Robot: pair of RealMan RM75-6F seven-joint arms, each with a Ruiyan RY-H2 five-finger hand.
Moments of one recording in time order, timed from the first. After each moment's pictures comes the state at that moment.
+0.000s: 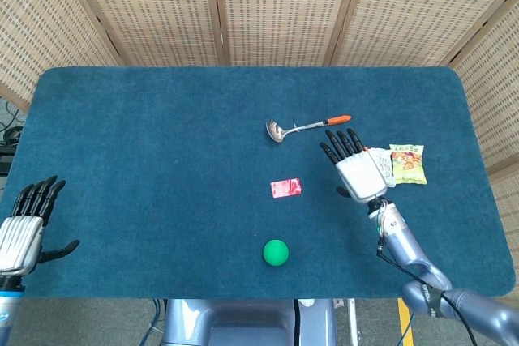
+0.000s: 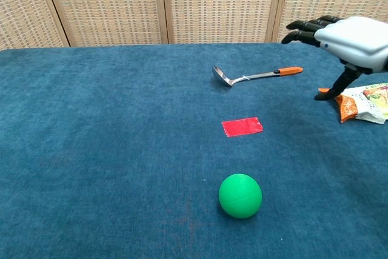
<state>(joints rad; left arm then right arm) -0.10 -1.12 -0.03 -1.74 1.50 1.45 0.08 0.61 -1.51 0.22 -1.27 -1.46 1.07 -0.32</state>
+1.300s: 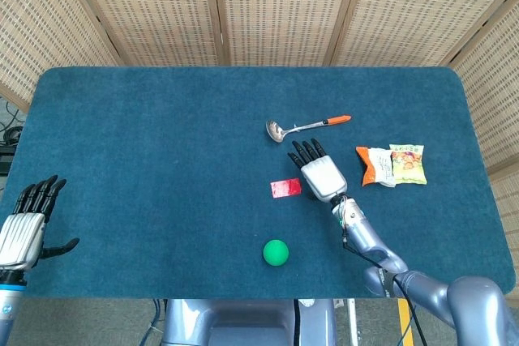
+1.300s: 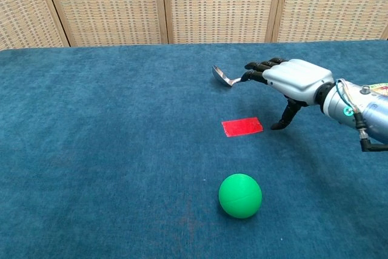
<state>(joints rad) -0.12 -1.14 -0.04 -1.70 1.45 1.41 0.07 0.77 -1.78 0.18 -0.94 -1.40 0.94 -0.22</state>
